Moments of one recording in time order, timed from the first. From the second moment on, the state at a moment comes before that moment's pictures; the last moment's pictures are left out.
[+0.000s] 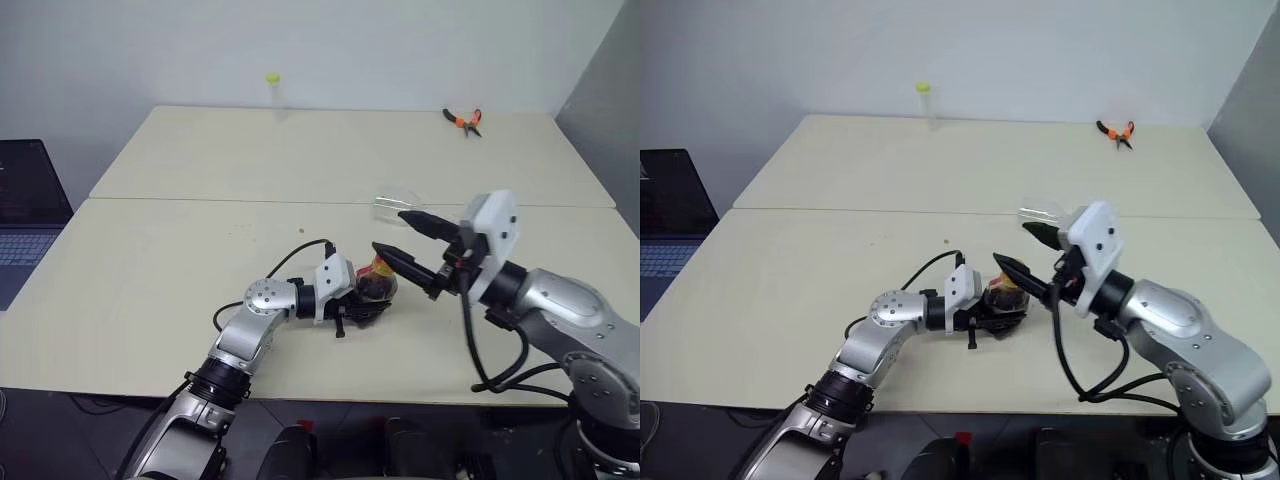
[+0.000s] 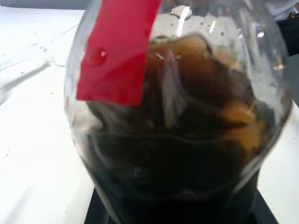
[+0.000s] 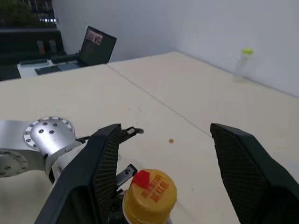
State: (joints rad) left arm -0.44 0.30 -0.31 0.15 -0.20 0.10 -1.05; right arm -0.34 -0.55 0.04 -0.81 0.63 0.84 0.34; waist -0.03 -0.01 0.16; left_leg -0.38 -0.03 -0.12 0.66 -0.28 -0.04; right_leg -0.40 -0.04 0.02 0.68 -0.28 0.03
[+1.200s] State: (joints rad) left arm -0.44 0.29 -0.31 0.16 -0.19 0.10 -1.04; right arm -0.22 -0.54 -0.04 -0.81 0.74 0.85 0.39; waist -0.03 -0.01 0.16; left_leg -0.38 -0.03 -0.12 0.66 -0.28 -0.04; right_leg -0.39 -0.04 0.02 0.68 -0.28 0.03
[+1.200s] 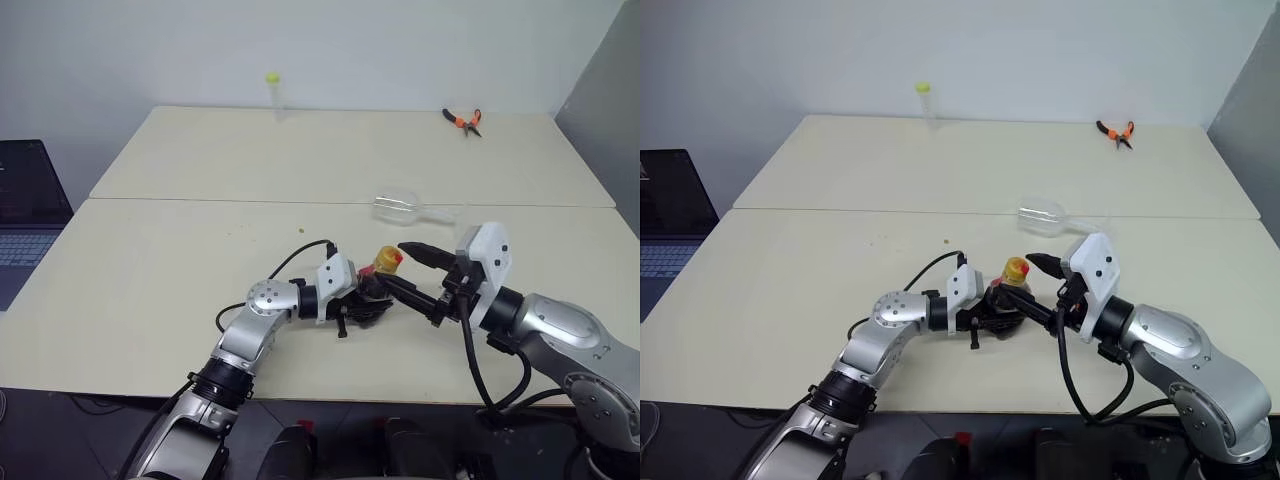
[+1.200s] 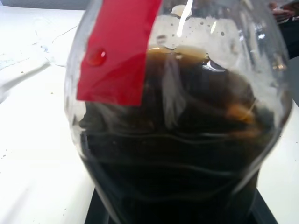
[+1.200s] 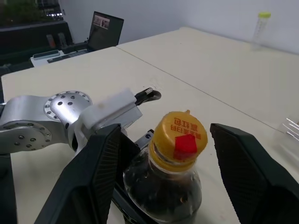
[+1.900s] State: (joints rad) left arm -0.44 0.29 -0.31 0.16 -0.19 0.09 -1.05; right arm -0.26 -0.48 -0.03 -0.75 0.80 0.90 0.32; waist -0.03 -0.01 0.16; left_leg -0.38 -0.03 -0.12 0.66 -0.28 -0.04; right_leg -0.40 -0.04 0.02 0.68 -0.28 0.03
